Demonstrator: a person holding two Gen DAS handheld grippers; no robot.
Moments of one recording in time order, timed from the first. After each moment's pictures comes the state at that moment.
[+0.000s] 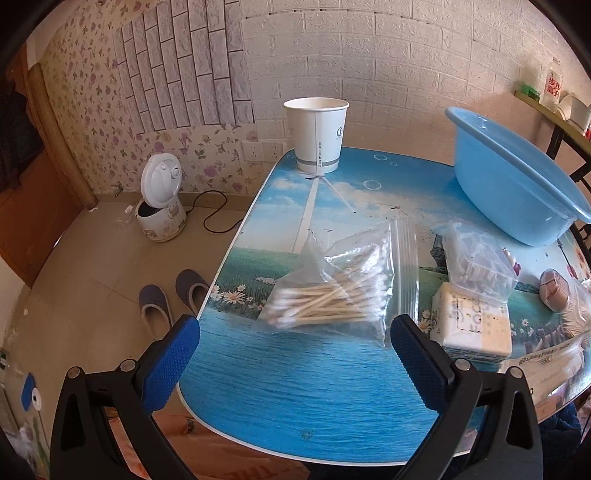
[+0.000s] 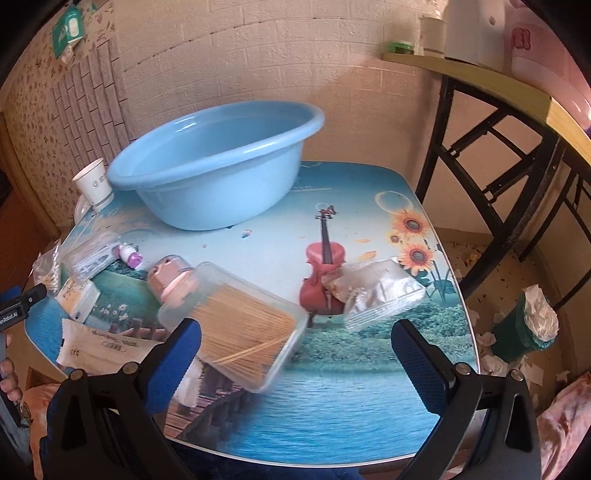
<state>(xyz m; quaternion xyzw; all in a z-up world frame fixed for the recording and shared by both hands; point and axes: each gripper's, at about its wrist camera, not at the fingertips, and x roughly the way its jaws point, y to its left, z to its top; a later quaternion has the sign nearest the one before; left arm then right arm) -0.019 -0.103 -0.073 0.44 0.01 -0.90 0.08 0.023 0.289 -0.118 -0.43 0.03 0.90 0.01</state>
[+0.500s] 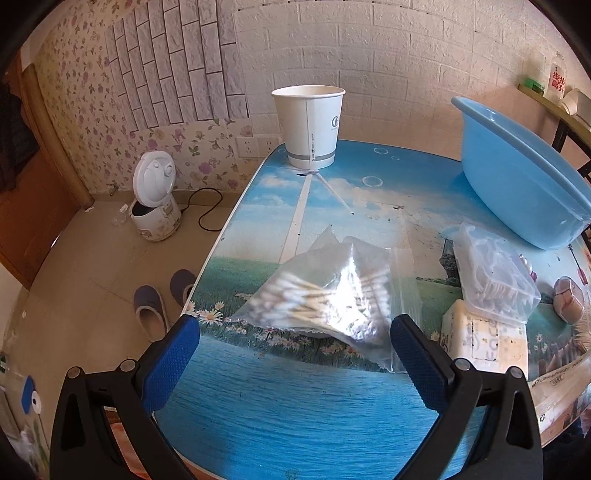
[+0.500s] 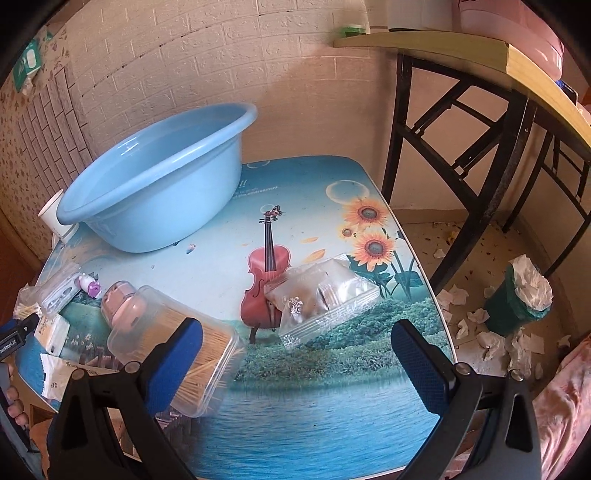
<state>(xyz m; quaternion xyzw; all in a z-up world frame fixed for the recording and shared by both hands) -0.045 -0.098 -0.087 0.44 0.01 -0.89 0.07 0.010 0.321 -0.126 -0.43 0.07 0.90 0.06</state>
